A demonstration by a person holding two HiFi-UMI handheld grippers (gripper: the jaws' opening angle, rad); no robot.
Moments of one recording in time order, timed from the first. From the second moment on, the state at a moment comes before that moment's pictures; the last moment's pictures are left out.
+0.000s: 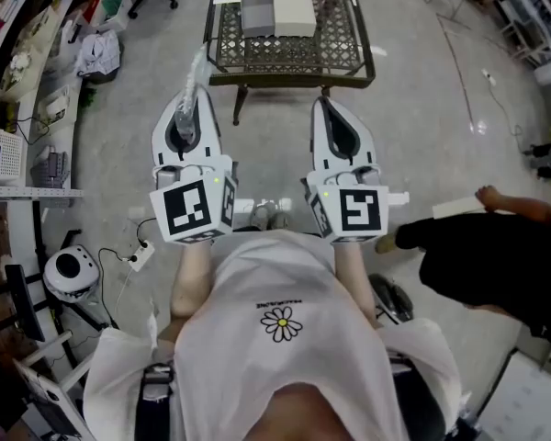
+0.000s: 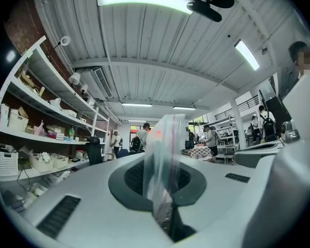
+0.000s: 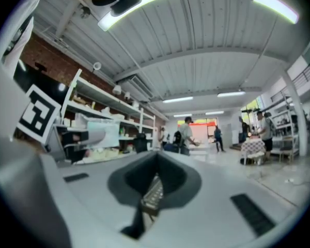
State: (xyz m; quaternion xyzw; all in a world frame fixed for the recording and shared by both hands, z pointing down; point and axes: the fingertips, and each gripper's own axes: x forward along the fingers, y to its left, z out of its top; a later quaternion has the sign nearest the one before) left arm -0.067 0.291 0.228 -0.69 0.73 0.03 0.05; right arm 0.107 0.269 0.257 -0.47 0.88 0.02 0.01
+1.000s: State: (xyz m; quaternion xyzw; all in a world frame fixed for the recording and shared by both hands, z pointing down) left arm -0.065 0.169 0.244 -0.70 0.71 0.07 0.03; right arm 0.113 0.175 0.245 -0.45 0.89 0.09 0.01
